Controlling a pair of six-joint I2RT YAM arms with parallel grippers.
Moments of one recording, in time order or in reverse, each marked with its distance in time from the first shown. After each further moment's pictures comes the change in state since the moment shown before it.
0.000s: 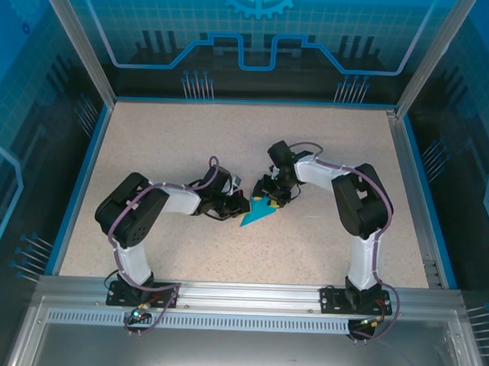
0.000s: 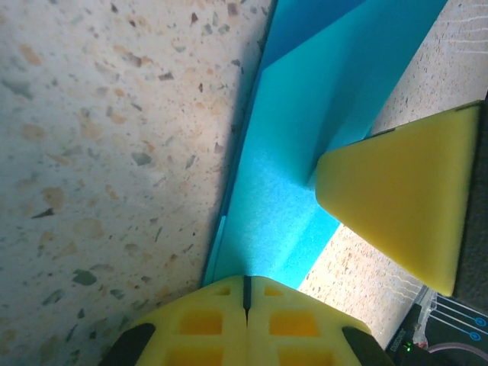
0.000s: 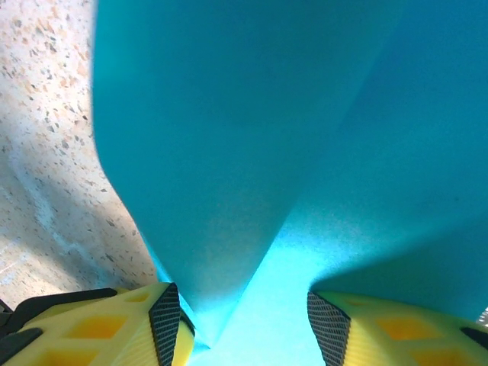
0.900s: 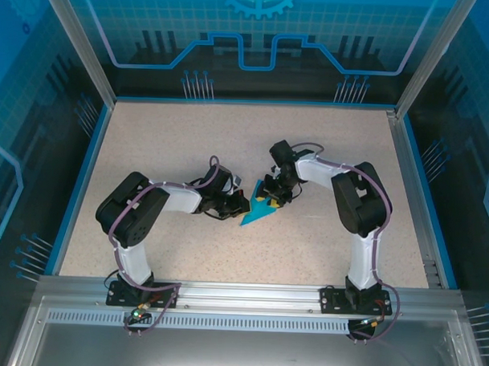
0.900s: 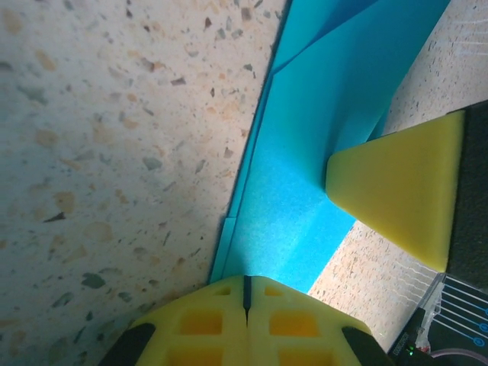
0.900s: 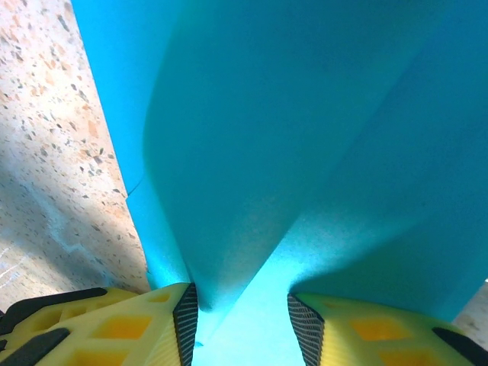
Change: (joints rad) left arm 0.000 0.006 0.024 -0.048 -0.009 0.001; right arm -0.018 0.034 0.030 -0.050 -0.021 0.000
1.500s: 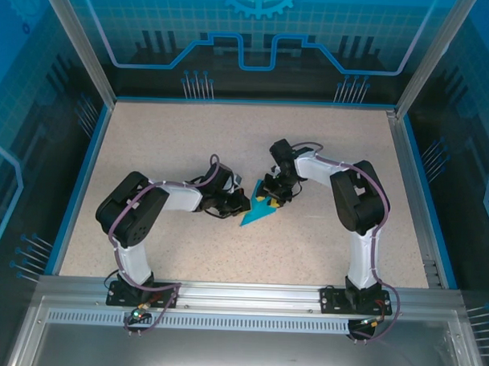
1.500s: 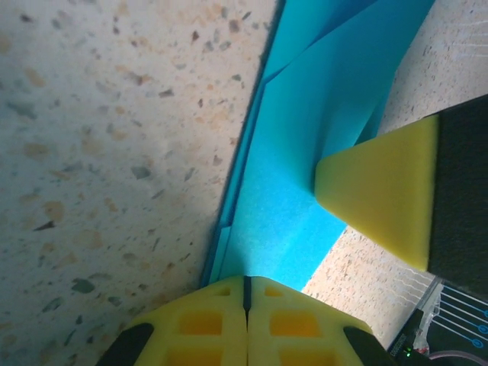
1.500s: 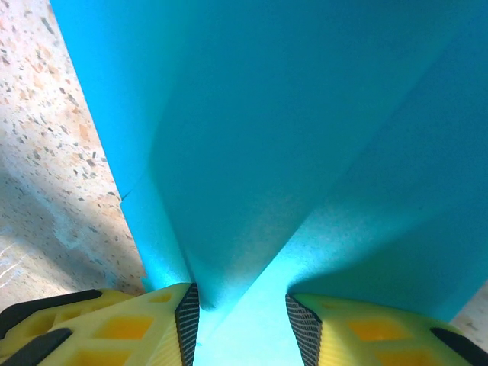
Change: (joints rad) left arm 0.000 0.000 0.031 -0.034 -0.001 0.001; right arm -0.007 0.026 0.026 -0.042 -0.019 0.000
